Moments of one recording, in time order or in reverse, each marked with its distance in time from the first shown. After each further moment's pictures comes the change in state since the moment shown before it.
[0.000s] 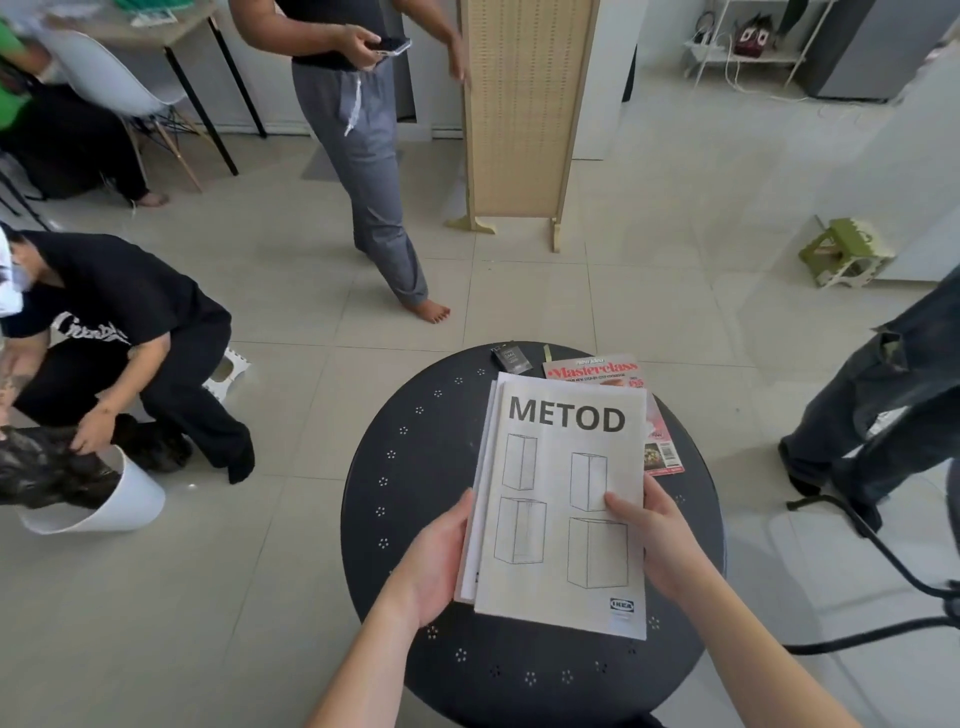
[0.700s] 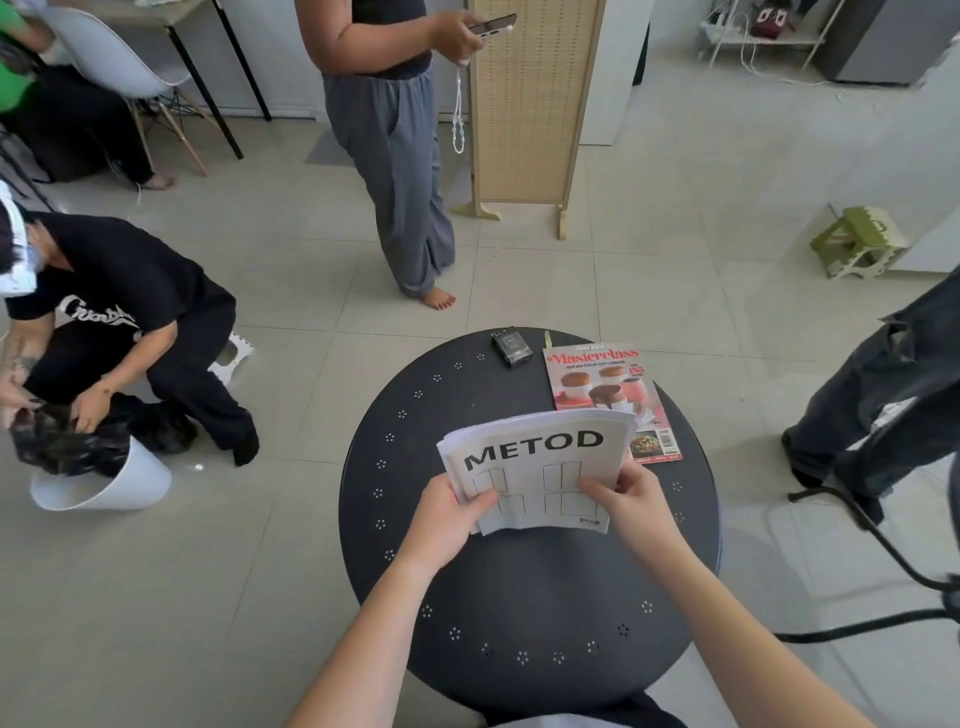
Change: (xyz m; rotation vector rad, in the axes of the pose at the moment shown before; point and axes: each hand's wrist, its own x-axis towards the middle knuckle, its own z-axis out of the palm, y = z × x) left_hand 0.030 -0.007 0.001 0.565 0.360 0.297; right_hand 0.006 -0.001 0.015 -0.329 0.043 -0.169
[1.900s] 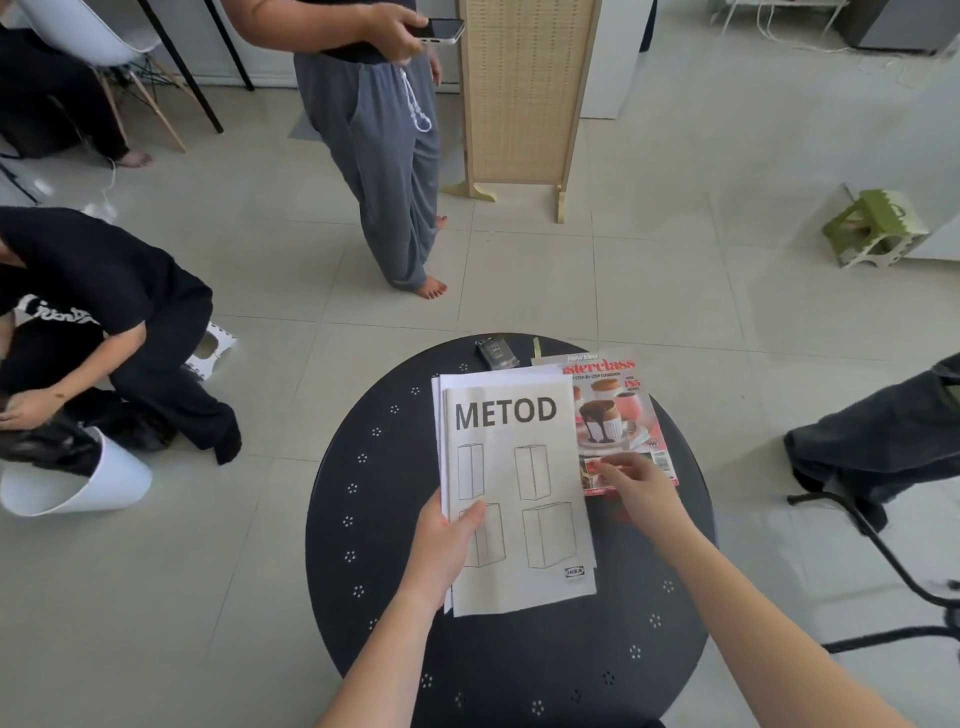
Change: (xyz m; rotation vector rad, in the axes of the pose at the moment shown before) left_hand 0.050 0.000 0.041 -0.251 0.098 -0.186; right_hand 0.109 0.011 -0.046 -0.241 0.087 0.260
